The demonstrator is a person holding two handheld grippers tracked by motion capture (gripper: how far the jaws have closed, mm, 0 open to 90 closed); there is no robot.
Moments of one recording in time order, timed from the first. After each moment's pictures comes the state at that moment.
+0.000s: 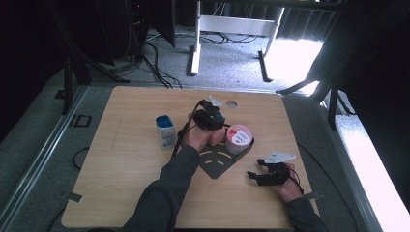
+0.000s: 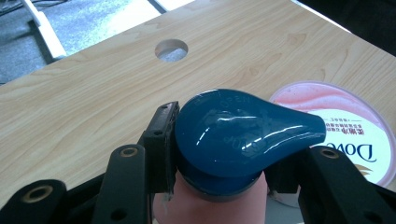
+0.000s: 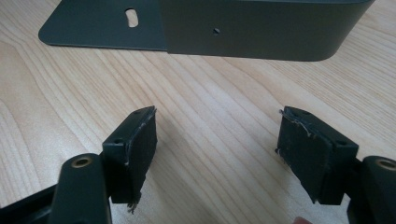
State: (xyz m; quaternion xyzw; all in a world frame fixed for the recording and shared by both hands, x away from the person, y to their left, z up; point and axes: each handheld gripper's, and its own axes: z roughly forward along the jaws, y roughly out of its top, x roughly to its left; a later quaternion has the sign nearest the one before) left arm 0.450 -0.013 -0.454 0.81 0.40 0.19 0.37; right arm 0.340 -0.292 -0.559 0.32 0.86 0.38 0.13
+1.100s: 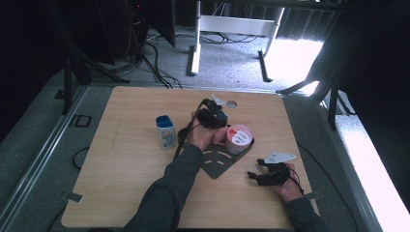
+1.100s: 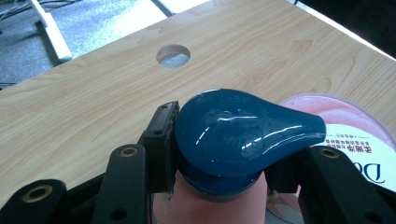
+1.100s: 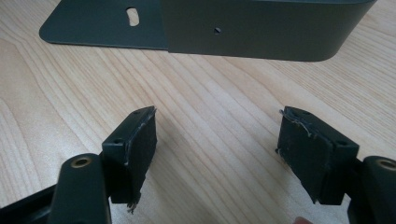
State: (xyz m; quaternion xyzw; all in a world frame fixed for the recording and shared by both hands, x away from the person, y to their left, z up) left arm 0.455 -0.022 -0.456 0.81 0.41 0.20 0.38; right arm 0.340 -0.292 -0.559 0.32 0.86 0.38 0.13
